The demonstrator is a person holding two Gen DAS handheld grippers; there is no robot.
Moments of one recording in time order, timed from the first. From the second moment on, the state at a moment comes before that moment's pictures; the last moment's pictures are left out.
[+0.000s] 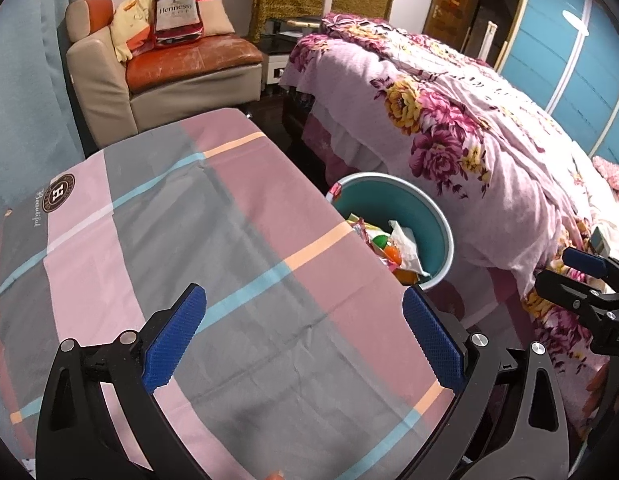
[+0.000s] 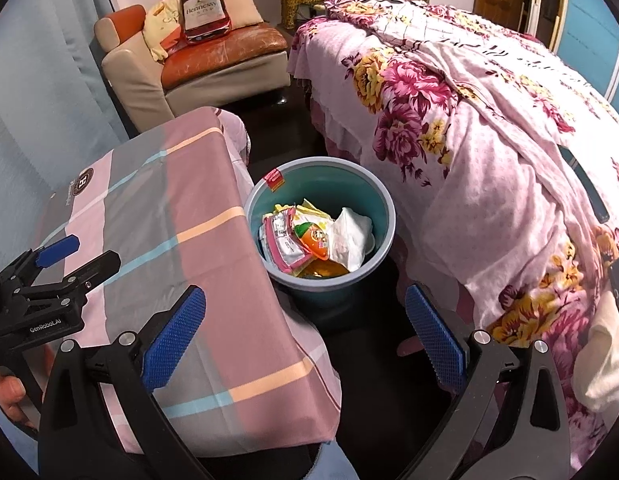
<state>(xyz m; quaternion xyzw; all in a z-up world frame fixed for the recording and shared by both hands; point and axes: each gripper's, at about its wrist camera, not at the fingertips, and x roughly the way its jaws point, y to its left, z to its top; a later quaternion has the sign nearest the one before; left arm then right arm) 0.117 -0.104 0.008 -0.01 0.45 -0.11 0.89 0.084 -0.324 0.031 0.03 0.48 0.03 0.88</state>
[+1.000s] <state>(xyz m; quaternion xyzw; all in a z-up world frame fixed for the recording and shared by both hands) 0.117 -0.107 -0.011 0.00 0.47 -0.10 0.88 0.089 -0.321 0.014 0.04 0.50 0.03 0.87</state>
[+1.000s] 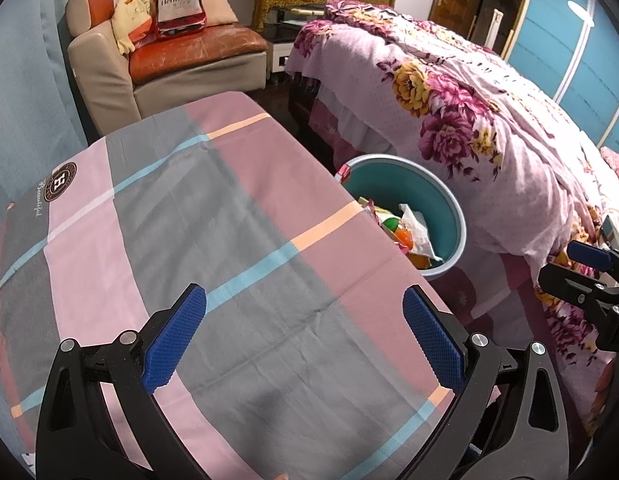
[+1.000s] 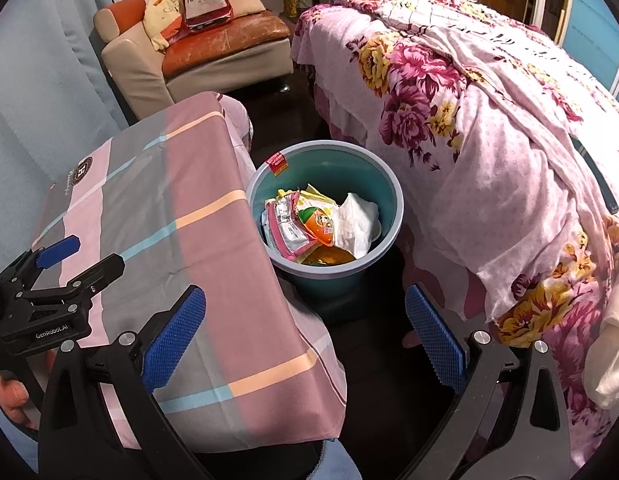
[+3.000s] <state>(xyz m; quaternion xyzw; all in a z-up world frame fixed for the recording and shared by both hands) 0.131 -0.073 -0.045 -0.01 0.48 -0.07 0.87 0.119 -0.294 -0.019 0.02 0.53 0.04 0.85</state>
